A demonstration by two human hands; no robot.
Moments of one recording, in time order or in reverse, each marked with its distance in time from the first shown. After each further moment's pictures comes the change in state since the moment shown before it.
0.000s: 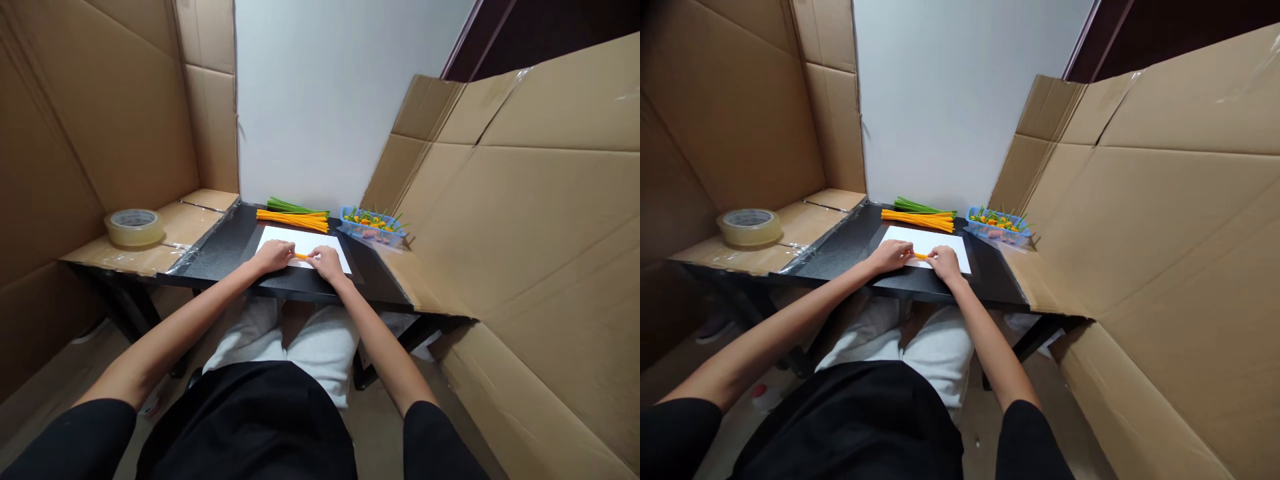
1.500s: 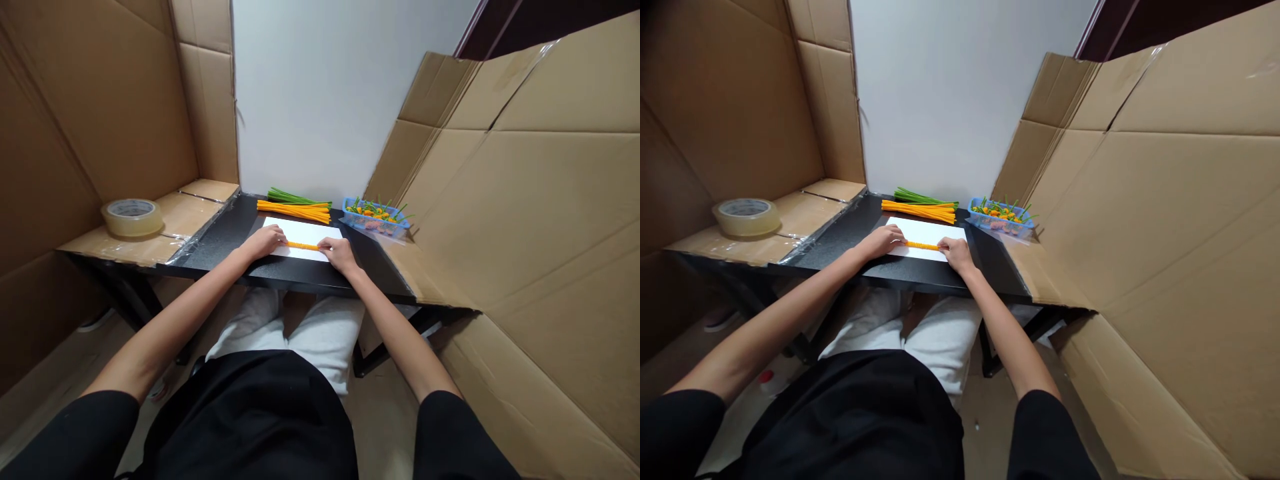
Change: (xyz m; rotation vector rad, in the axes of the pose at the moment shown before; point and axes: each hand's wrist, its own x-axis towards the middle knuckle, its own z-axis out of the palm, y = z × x) left_hand -0.002 -0.045 0.003 -0.115 0.002 0.154; right_hand 0.002 0.048 0.003 0.239 0.085 -0.072
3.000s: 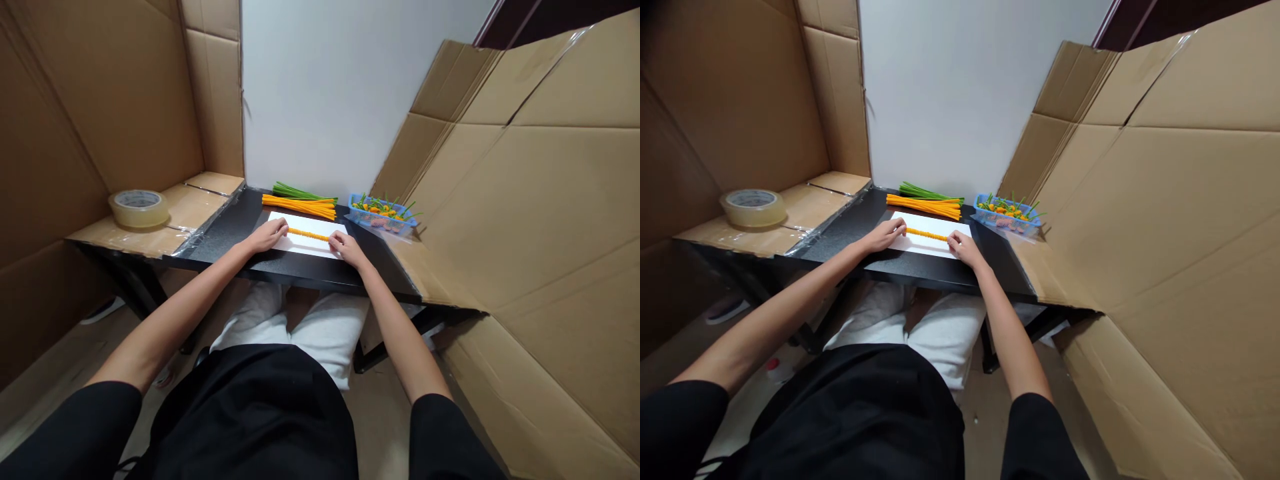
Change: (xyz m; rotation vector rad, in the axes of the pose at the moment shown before) left_hand -0.006 0.003 -0.006 -0.274 0.072 -0.251; right_hand 0.002 0.005 -0.014 0.289 -0.152 0.085
